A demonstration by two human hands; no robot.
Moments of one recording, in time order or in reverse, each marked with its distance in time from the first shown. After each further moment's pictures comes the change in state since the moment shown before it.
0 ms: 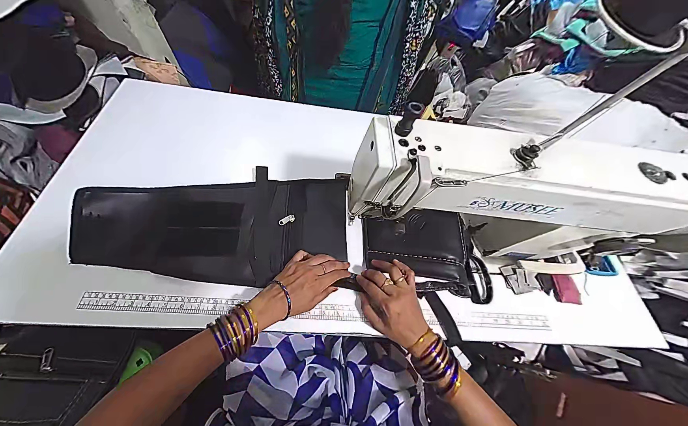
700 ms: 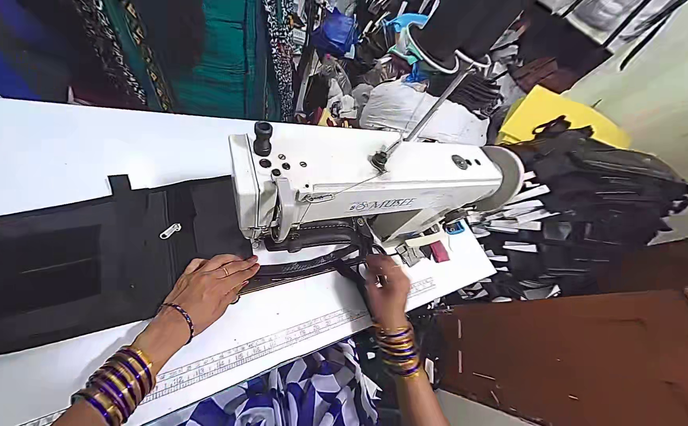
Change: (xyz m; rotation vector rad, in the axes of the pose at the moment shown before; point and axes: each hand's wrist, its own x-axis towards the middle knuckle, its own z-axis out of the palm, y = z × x) left_hand 0.034 -0.044 0.006 0.009 0.152 0.001; right_hand -0.036 0.057 -0.066 -0.096 0.352 0.605
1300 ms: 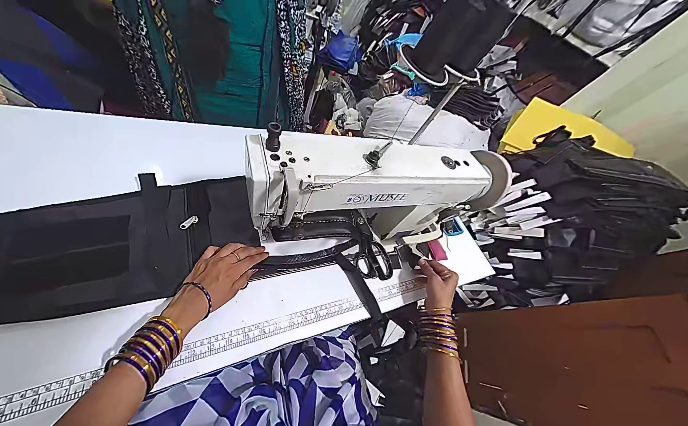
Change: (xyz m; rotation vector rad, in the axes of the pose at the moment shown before) left_hand 0.004 0.005 -0.004 0.041 -0.046 0.005; right_hand -0.004 0.092 -0.057 0.395 0.213 0.749
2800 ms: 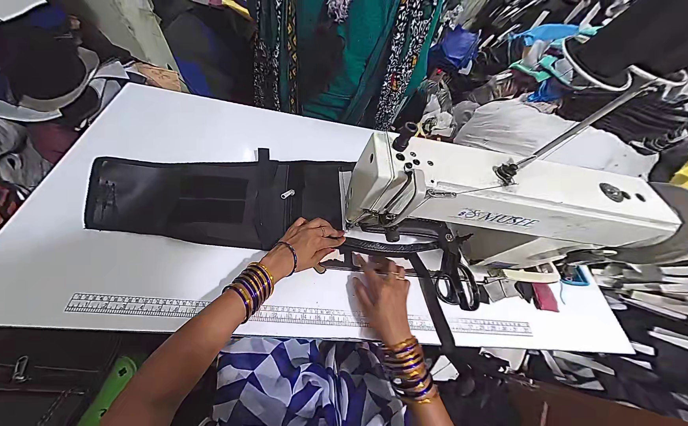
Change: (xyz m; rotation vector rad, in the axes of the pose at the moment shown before) left_hand 0.014 -0.017 -0.016 -0.085 -0.153 -0.077; right_hand -0.150 -0.064 0.159 -0.536 -0.567 -0.772
